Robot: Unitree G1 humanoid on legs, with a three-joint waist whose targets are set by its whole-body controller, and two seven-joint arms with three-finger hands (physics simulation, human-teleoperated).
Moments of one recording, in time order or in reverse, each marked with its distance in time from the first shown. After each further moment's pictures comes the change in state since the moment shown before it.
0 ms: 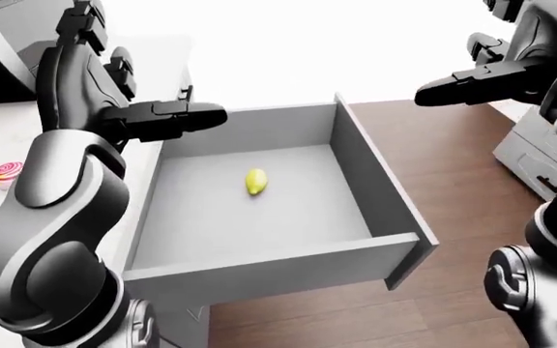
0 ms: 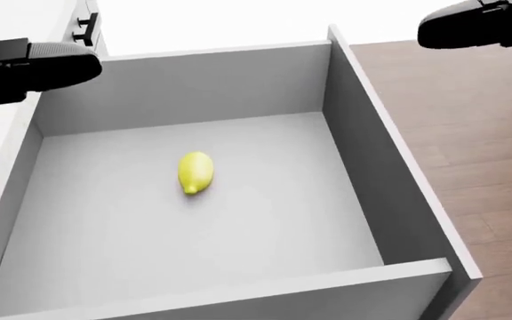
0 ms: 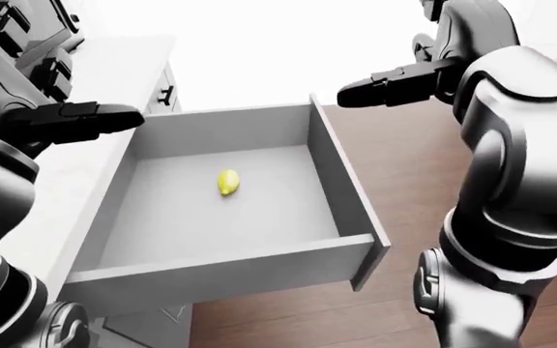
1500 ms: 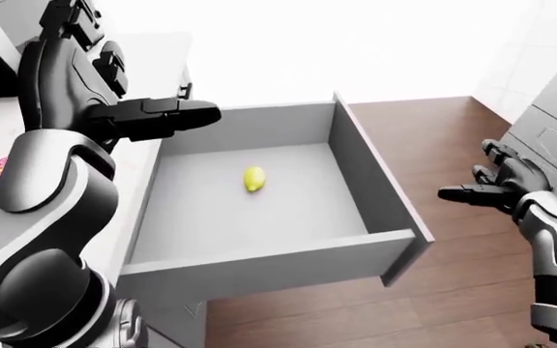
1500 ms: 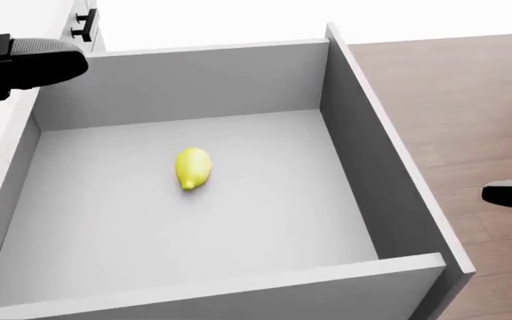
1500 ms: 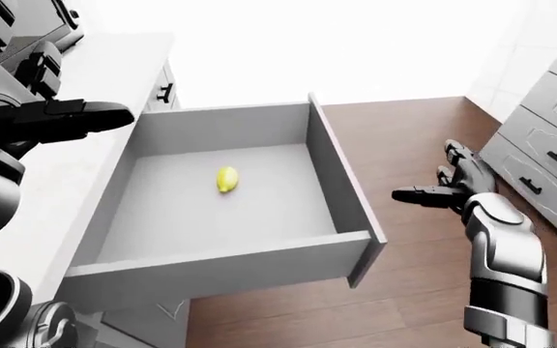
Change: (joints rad) left arm 0.001 0.058 0.022 -0.013 -0.123 -0.003 0.074; right arm 0.570 -0.030 -0.200 0.685 0.161 -0.824 -0.035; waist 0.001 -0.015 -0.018
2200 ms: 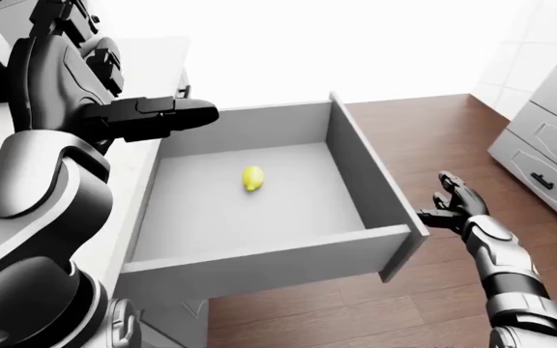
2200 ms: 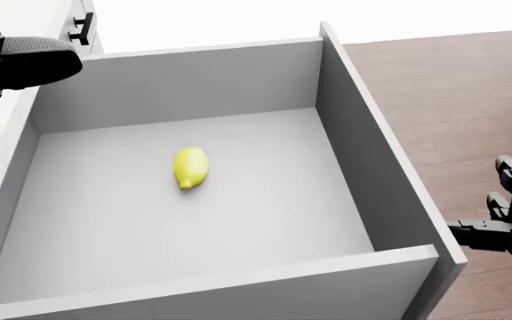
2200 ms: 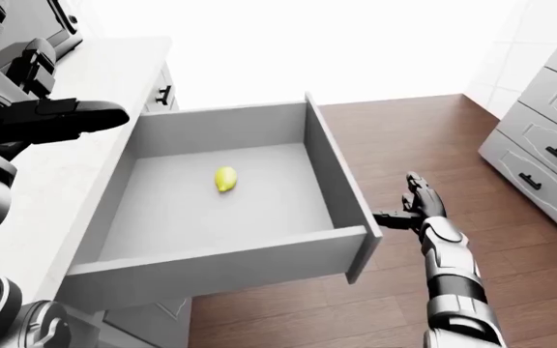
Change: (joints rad) left arm -0.002 0.034 0.014 -0.016 -0.100 0.007 0.070; right arm -0.098 0.092 0.123 0.592 -0.016 -0.443 -0.015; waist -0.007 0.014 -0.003
